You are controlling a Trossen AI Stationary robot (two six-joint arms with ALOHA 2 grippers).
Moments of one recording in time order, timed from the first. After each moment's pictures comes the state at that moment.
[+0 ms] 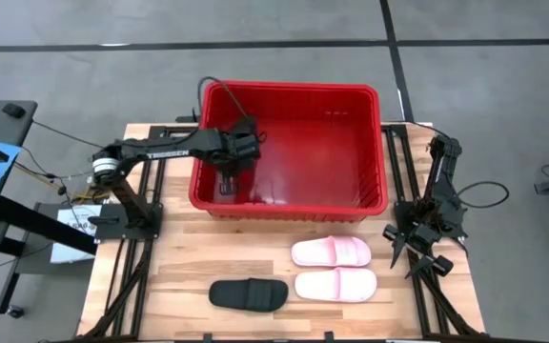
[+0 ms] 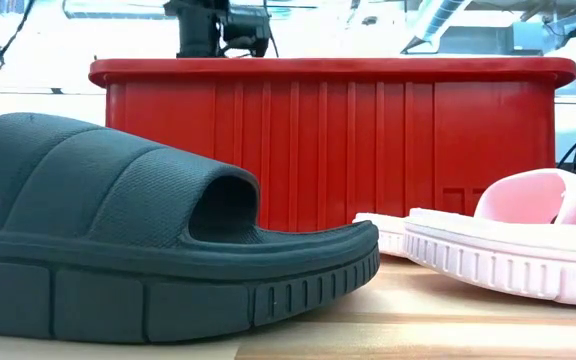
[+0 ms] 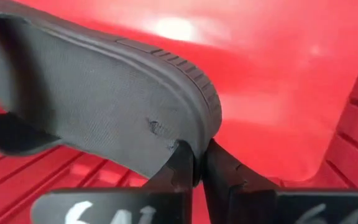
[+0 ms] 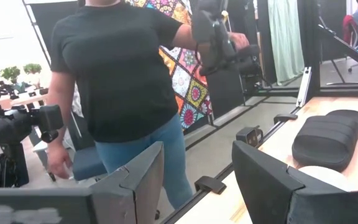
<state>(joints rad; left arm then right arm) 0.30 1.70 1.42 -1.13 -0.24 0.23 1.16 0.01 0.00 0.06 0.29 0.18</state>
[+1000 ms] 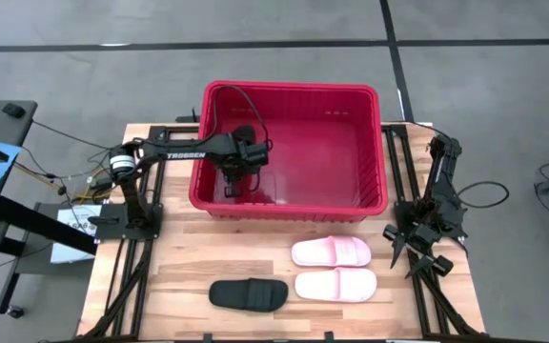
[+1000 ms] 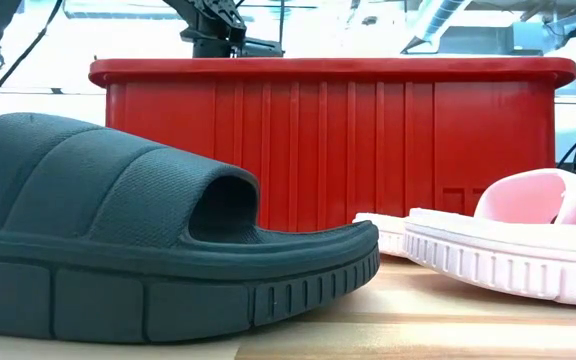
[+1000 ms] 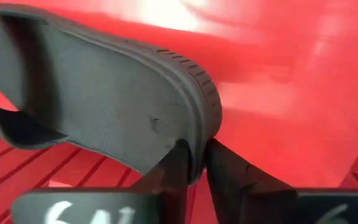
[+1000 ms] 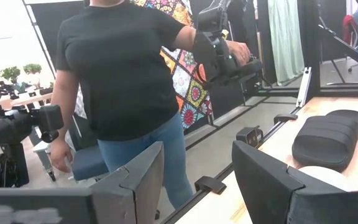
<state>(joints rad) 0.30 1.82 1.42 -1.12 -0.27 0.22 1.16 0.01 0.00 0.06 0.29 0.18</state>
